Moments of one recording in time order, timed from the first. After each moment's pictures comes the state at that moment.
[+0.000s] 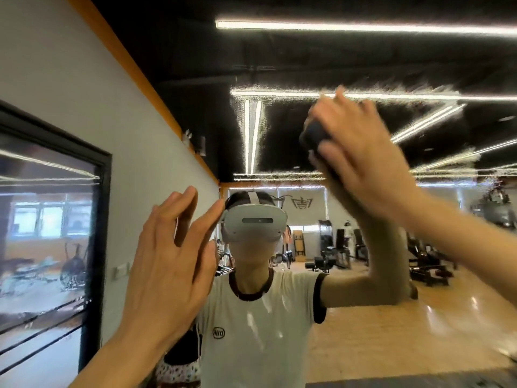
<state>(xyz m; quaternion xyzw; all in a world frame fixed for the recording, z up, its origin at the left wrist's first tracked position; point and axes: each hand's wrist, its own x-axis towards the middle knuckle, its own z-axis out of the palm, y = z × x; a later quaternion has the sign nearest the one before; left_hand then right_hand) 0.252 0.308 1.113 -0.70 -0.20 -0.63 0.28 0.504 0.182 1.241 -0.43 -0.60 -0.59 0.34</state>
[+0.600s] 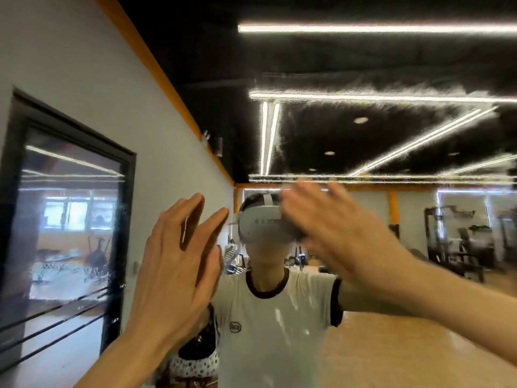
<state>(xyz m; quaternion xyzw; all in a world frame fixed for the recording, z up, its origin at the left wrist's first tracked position) 0.221 0.311 1.103 -0.70 -0.22 -0.63 0.25 0.468 0.207 1.167 -0.37 -0.66 -0.64 0.16</state>
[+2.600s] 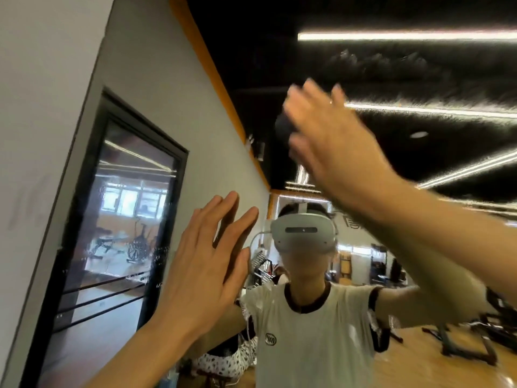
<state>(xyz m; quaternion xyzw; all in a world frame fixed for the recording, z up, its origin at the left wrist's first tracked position) 0.171 0.334 1.094 -0.70 -0.24 -0.61 0.28 0.352 0.260 1.274 -0.35 -0.63 -0.63 0.30</state>
